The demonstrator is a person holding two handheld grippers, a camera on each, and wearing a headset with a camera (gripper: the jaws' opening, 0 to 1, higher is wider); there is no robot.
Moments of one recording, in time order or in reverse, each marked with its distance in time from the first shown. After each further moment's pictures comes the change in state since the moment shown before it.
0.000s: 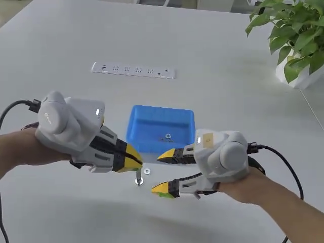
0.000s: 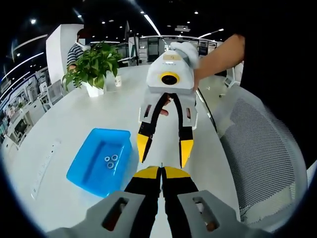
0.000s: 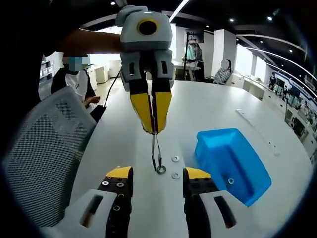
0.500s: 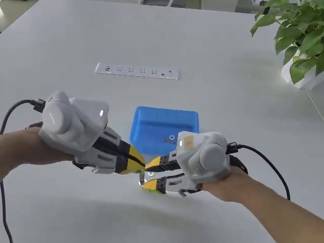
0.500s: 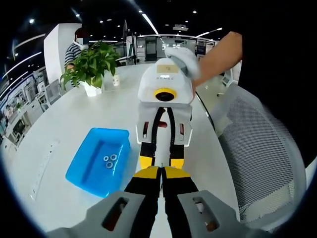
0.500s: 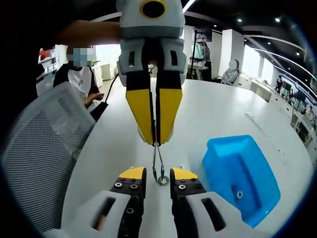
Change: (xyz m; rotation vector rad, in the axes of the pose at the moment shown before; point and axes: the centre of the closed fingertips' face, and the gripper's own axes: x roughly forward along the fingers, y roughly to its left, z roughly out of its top) left arm 0.000 0.000 -0.001 0.002 0.007 -0.022; right arm 0.029 0.002 0.004 -0.025 0.011 0.039
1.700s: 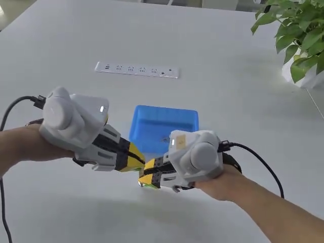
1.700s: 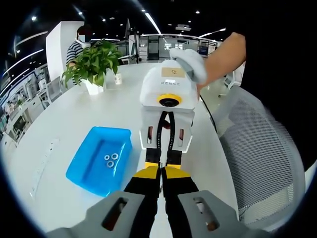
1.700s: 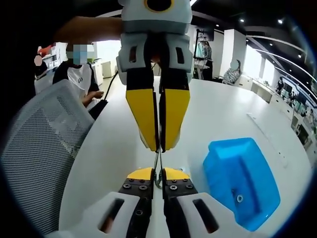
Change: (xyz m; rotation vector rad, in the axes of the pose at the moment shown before) left arm 0.000 0.004 0.000 -0.022 0.006 0.010; right arm 0.005 0.002 0.001 -0.023 0.014 0.003
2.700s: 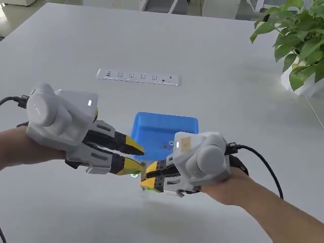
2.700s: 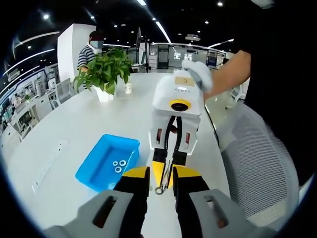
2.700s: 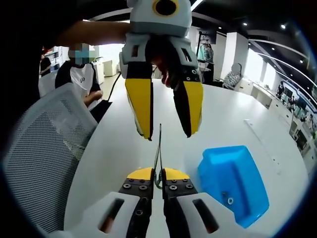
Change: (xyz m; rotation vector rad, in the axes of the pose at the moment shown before) left arm -0.025 0.005 0.022 -0.062 -0.089 0.070; right arm -0.020 -0.001 0.016 -0.027 0.002 -0.004
